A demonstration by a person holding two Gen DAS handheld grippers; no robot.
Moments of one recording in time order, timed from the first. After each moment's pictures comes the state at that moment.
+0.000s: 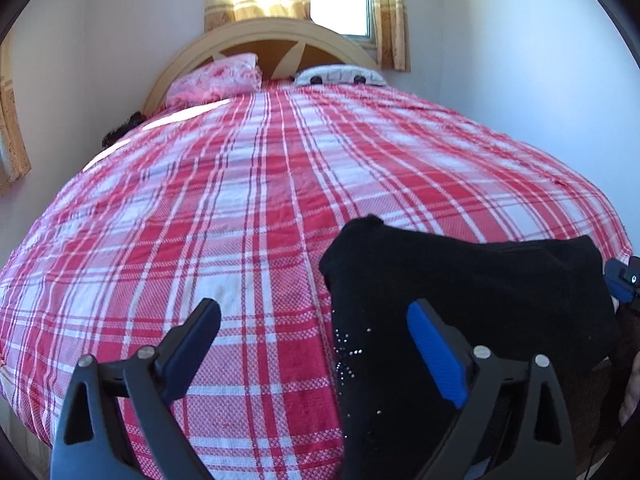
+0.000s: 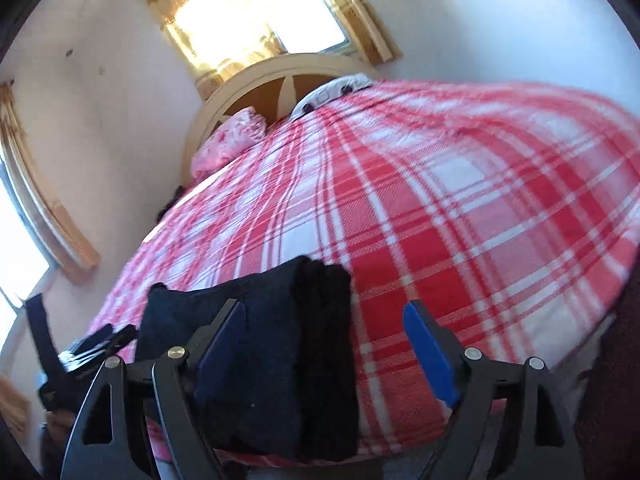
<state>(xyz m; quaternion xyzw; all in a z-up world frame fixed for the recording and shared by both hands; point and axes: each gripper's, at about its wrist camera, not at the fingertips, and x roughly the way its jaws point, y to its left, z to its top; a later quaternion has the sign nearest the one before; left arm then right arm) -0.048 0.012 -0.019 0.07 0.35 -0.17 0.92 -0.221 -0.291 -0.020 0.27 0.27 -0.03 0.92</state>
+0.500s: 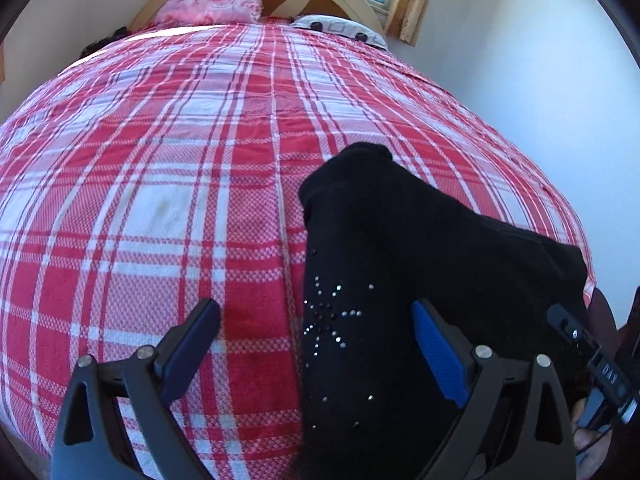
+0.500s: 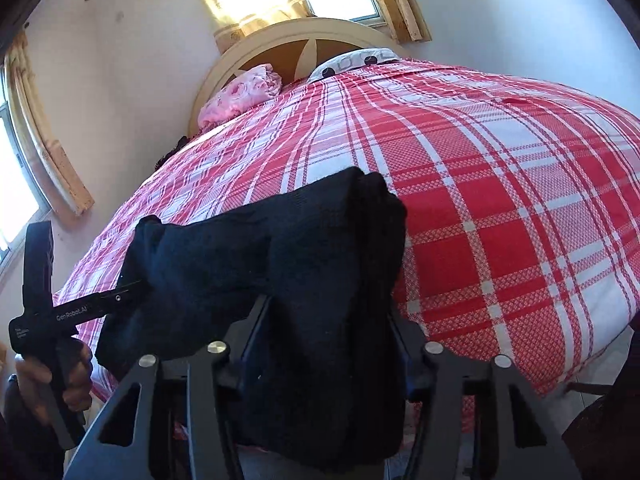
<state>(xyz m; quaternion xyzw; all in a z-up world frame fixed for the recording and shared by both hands) -0.037 0.017 -0.059 -0.03 0.44 -0.22 0.87 -0.200 -0.241 -0.043 0.20 0.32 -0.02 0.93</state>
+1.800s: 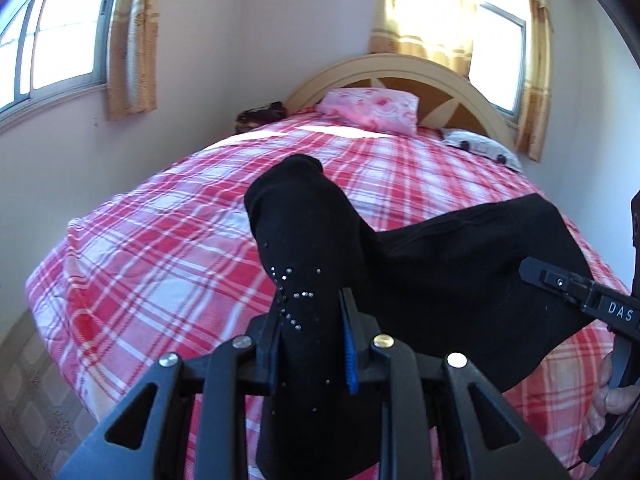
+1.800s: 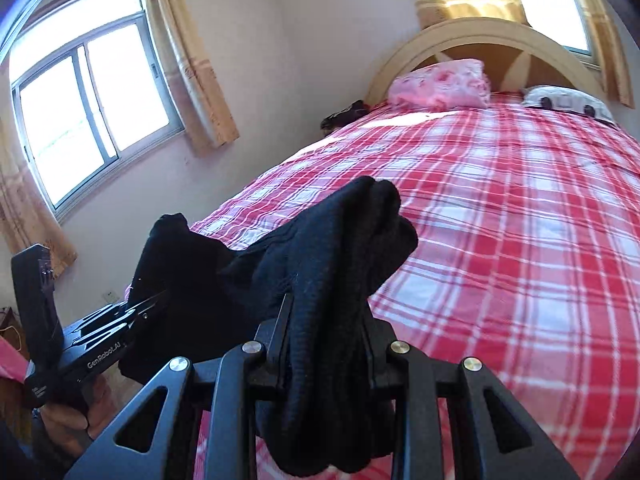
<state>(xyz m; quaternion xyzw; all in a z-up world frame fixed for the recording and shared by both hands) 0.003 0.218 0.020 -0.07 0.30 0.04 0.95 0.047 -0.001 0.054 0.07 0.31 0.28 0.90</state>
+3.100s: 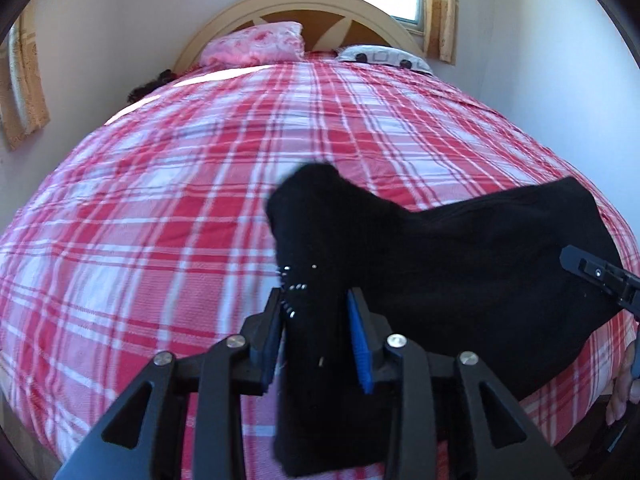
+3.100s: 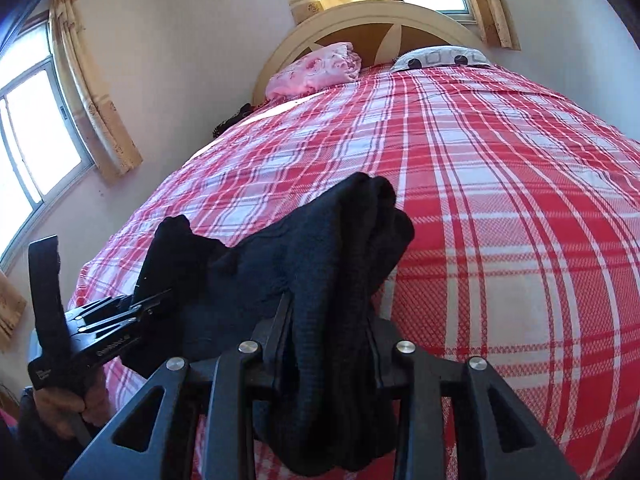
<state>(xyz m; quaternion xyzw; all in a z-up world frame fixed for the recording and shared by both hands) -0.005 0.067 -0.024 0.03 0.38 -0.10 0.92 -0.062 -0.183 -0.008 0.13 0.35 0.10 0.92</state>
